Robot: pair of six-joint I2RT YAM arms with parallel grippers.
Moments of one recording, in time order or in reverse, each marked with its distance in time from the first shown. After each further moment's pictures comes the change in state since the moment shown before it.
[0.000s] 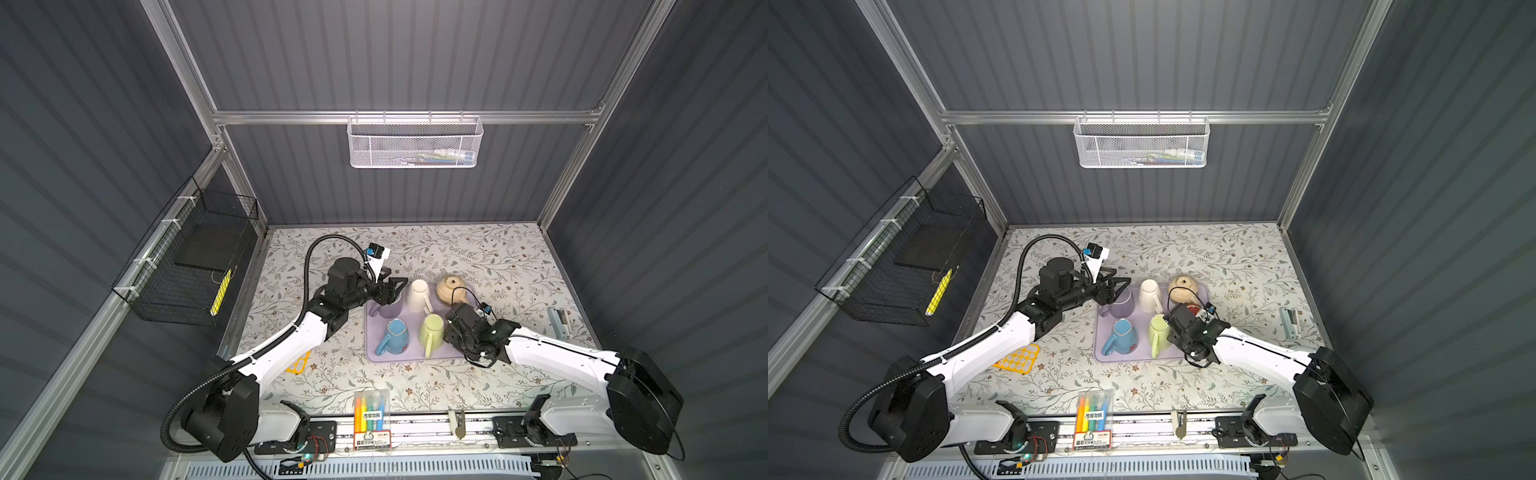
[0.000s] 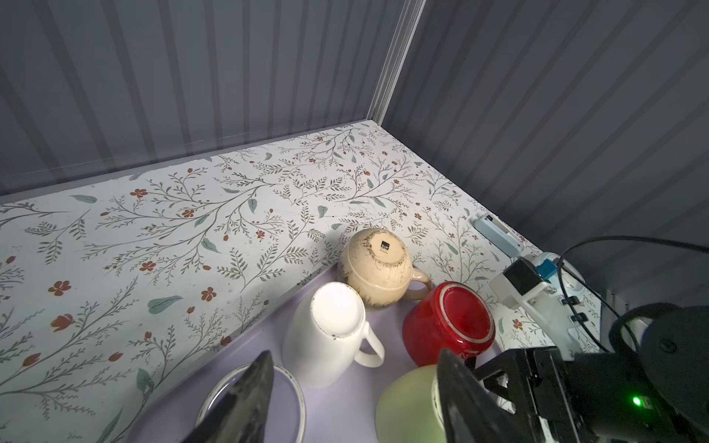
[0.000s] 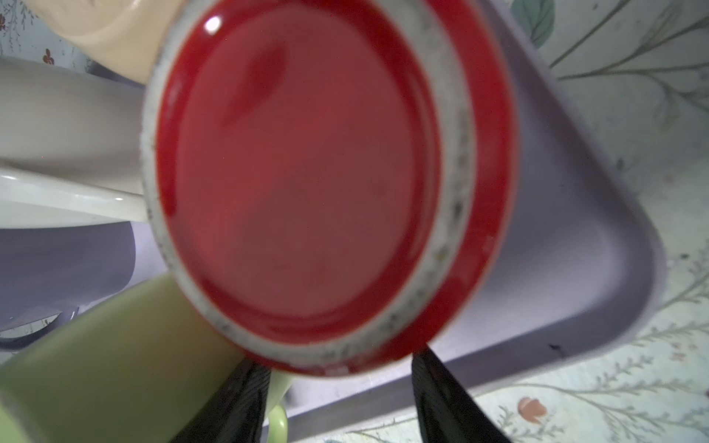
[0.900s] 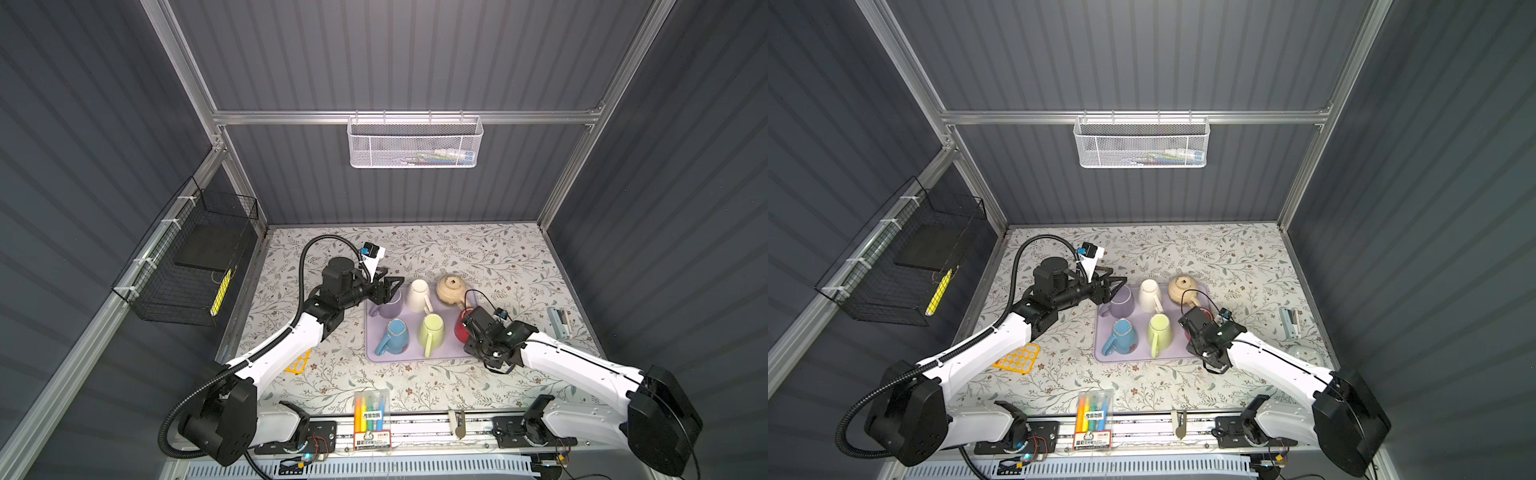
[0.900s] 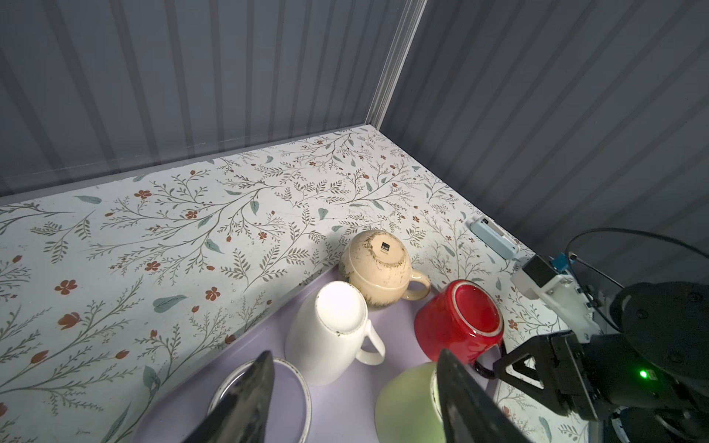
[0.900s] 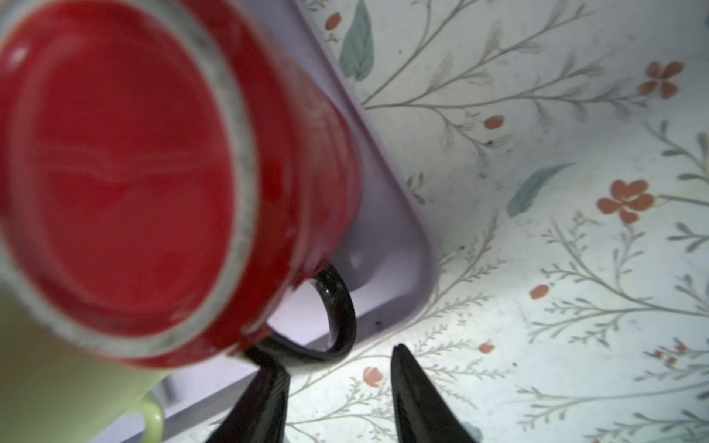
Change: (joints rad) left arm 0.021 -0.011 -0.010 0.006 0.037 -0.004; right arm -0.098 -0.153 -0.073 -0.238 0.006 -0.153
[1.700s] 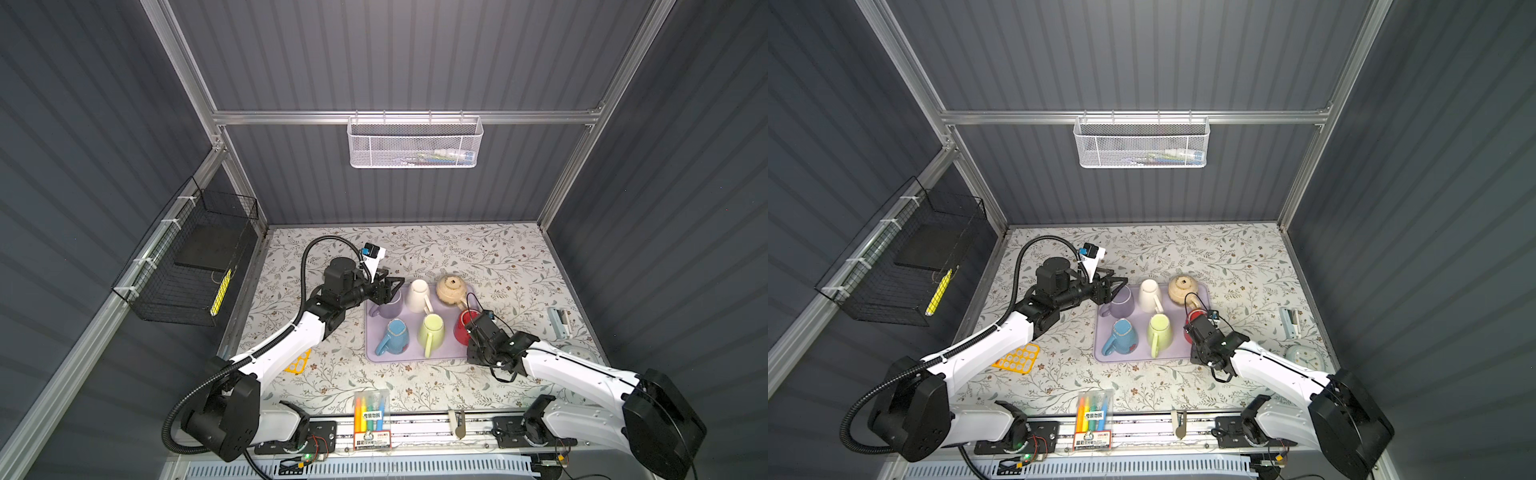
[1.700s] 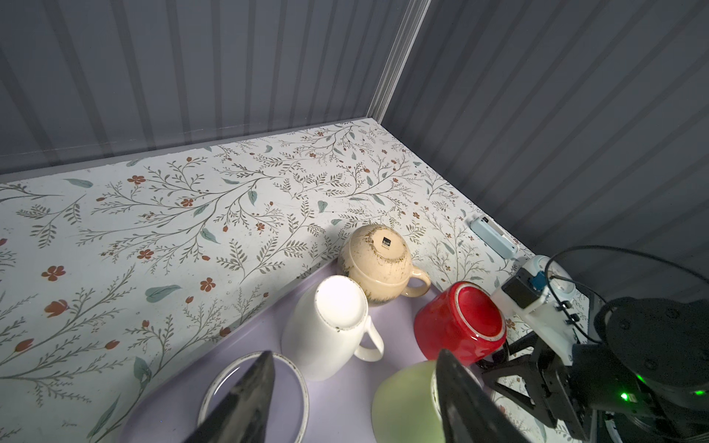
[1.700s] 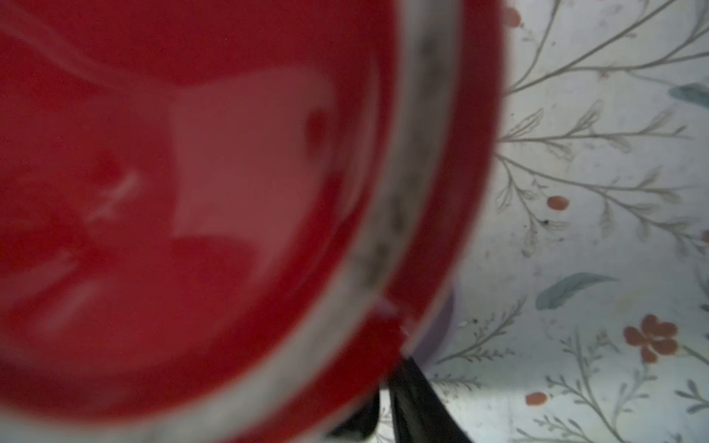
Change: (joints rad) left arm 0.000 0.018 0.000 0.002 0.003 -0.026; right arm -0.015 0.007 -0.124 0.214 -0.008 -0.420
